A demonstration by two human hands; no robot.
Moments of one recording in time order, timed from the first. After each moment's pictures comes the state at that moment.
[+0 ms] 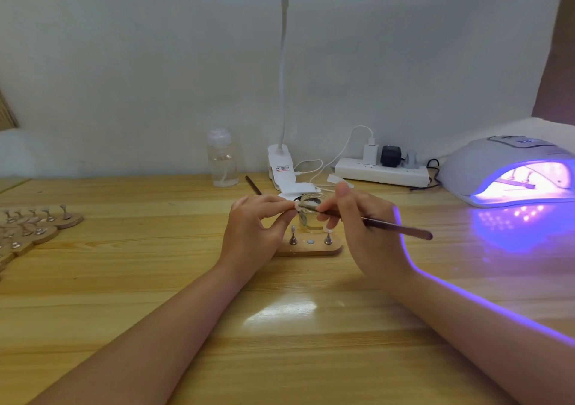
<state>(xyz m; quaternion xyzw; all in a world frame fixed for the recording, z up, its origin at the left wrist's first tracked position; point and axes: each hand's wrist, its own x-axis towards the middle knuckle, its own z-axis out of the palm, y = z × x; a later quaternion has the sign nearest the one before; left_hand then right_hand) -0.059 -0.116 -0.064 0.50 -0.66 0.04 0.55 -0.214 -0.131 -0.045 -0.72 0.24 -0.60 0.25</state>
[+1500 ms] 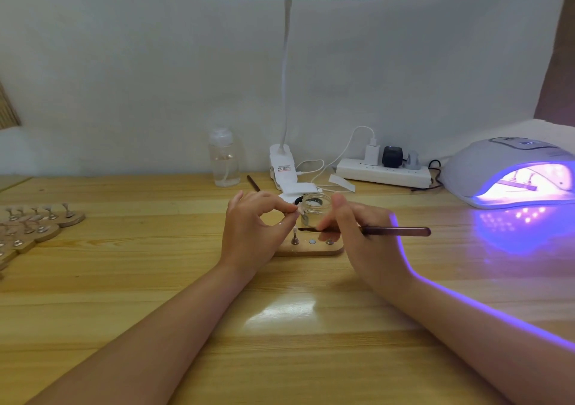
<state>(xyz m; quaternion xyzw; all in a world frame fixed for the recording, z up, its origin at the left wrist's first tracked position) -0.061 -0.113 -0.058 0.53 -0.64 0.05 0.55 -0.214 -0.128 -0.051 -0.73 0.26 -0.57 0.28</state>
